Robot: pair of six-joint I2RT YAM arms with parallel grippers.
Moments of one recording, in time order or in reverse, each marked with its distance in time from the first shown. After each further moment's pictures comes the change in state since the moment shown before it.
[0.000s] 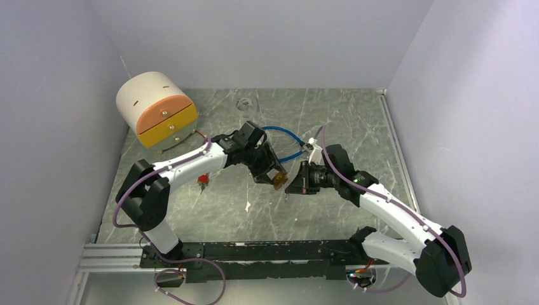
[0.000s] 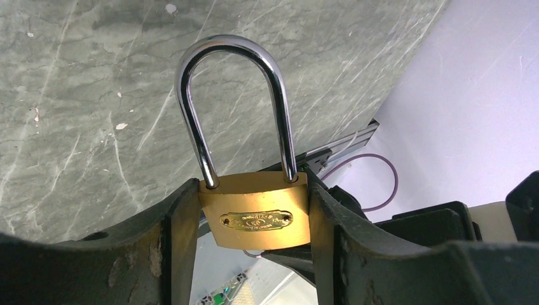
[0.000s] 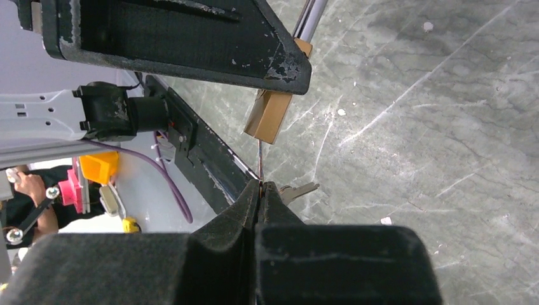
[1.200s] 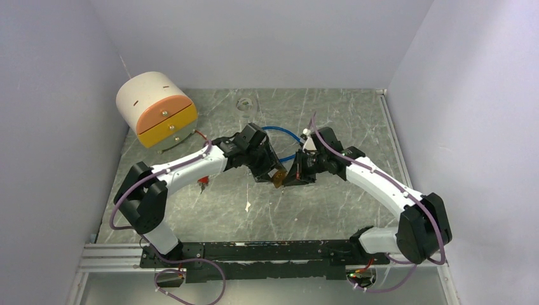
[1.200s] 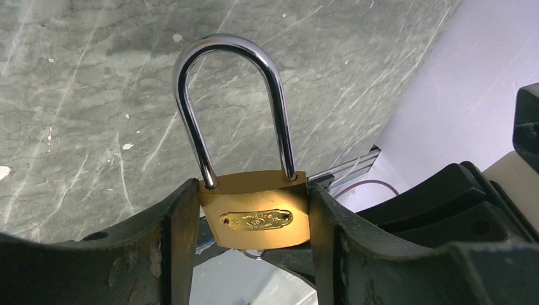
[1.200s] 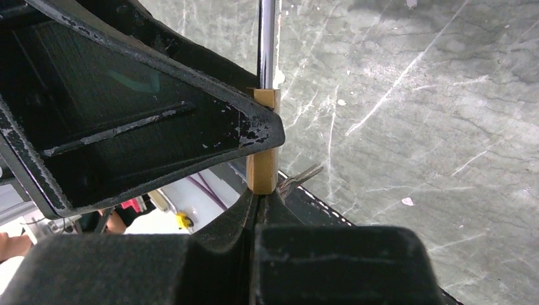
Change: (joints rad) left arm -0.039 -0.022 -0.017 0.036 -0.120 -0.023; right arm -0.048 0.286 0.257 -0.224 -0.030 0.092
